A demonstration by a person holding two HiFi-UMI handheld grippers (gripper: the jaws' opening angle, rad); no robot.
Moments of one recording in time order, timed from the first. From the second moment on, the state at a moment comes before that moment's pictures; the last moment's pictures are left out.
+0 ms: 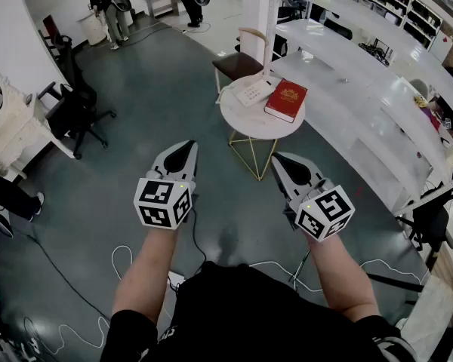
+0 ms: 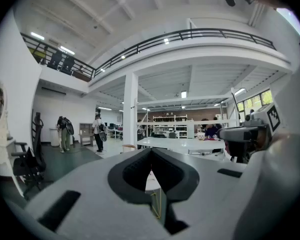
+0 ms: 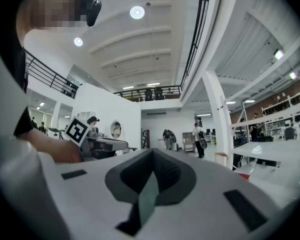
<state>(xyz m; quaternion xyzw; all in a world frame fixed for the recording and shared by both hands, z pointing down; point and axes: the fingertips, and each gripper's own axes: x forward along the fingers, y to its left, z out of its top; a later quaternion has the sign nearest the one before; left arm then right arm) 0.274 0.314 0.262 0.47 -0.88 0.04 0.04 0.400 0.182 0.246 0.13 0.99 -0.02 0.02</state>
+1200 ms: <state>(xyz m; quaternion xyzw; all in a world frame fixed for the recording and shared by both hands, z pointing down) 0.248 0.234 0.312 0.51 -0.86 0.02 0.08 0.396 0.103 0.309 0.08 0.99 -0.10 -0.03</state>
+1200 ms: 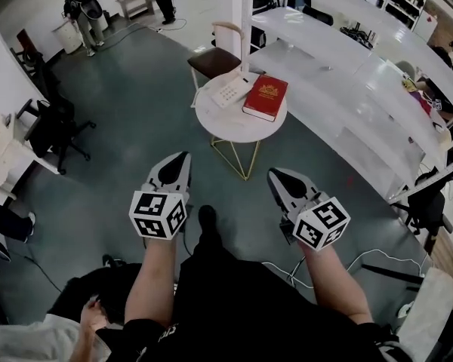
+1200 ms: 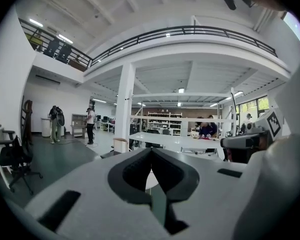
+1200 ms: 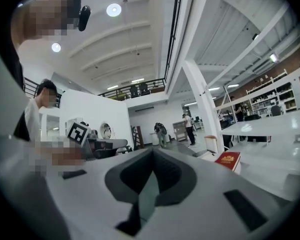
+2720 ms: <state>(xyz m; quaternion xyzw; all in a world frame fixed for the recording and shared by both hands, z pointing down) -0.105 -0.003 0.405 0.62 -0.77 0.06 0.16 0.035 -0.078 0.391 -0.01 0.98 -0.18 -0.11</state>
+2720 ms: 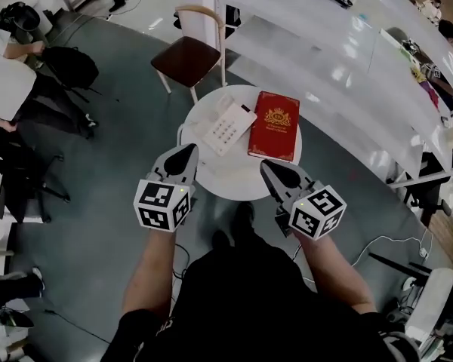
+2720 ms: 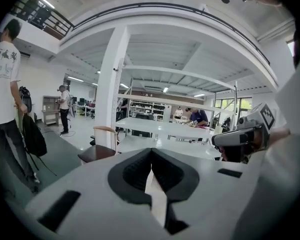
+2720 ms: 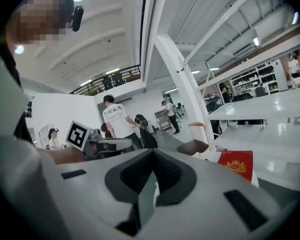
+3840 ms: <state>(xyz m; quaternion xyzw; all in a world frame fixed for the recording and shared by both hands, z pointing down) -0.098 -0.104 0.489 0.82 -0.51 0.17 0.22 -0.047 -0.146 0.437 -0.18 0.94 -0.26 -0.12</state>
